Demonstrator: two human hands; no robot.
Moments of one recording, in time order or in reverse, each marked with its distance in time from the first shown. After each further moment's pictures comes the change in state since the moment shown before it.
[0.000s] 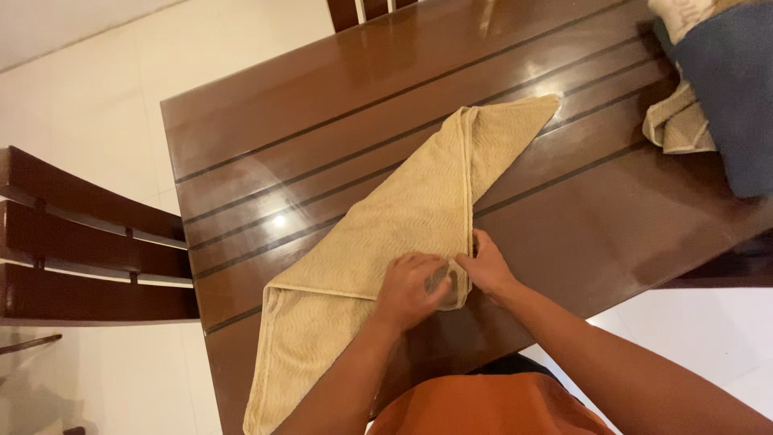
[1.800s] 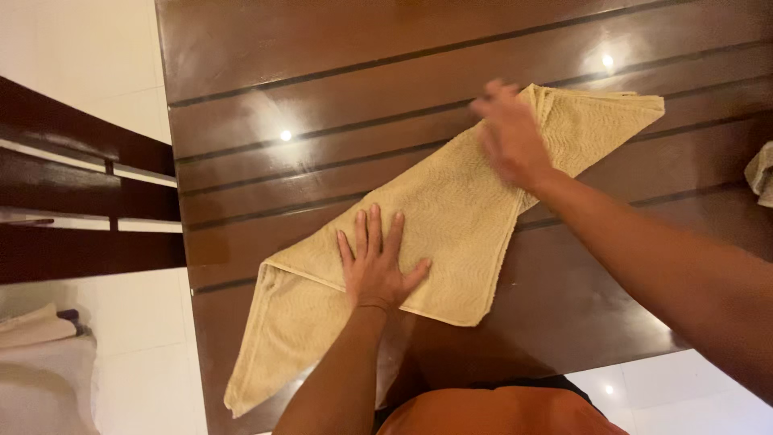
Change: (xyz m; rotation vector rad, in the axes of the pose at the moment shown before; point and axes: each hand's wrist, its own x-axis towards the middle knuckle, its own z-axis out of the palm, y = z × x) left_hand 0.003 -0.066 0.000 0.565 0.125 -0.463; right_hand 0.221 -0.070 -0.024 -0.672 -0.095 -1.000
